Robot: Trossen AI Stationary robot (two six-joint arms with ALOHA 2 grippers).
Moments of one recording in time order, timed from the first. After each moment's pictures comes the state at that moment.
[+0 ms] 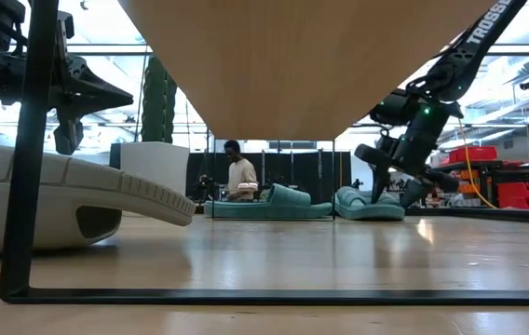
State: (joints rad) left arm -0.04 0.21 0.01 0.16 -0.33 -0.91; right arm -0.77 1.53 0.67 -0.18 -0.03 0.81
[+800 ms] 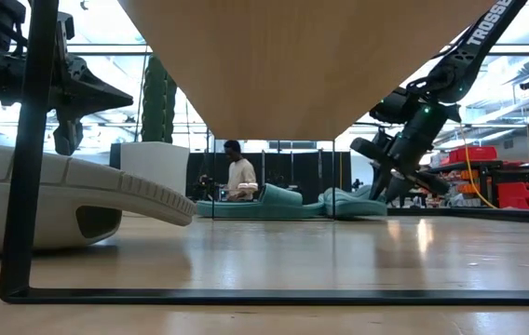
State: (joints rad) left arm -0.04 0.21 0.01 0.16 -0.33 -0.91; right arm -0.77 1.53 0.66 -0.09 -0.15 0.76
